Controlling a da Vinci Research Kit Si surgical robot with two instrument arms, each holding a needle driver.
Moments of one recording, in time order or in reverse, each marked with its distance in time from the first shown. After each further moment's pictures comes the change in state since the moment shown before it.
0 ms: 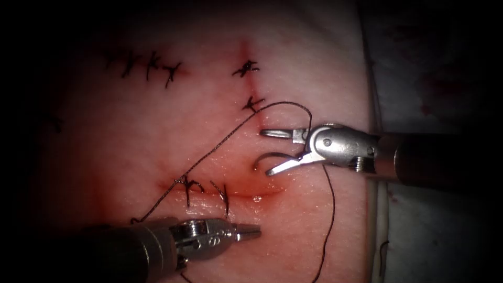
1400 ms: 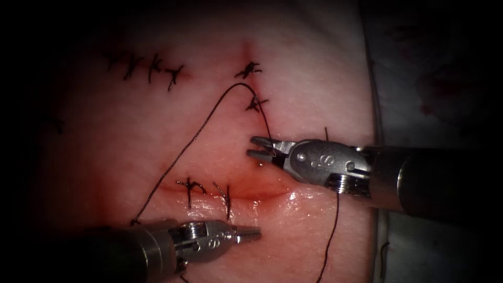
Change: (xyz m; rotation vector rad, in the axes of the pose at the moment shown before) right arm 0.009 -0.003 0.004 -0.504 -0.704 0.238; left arm 0.000 0.000 0.000 -0.001 -0.001 -0.002
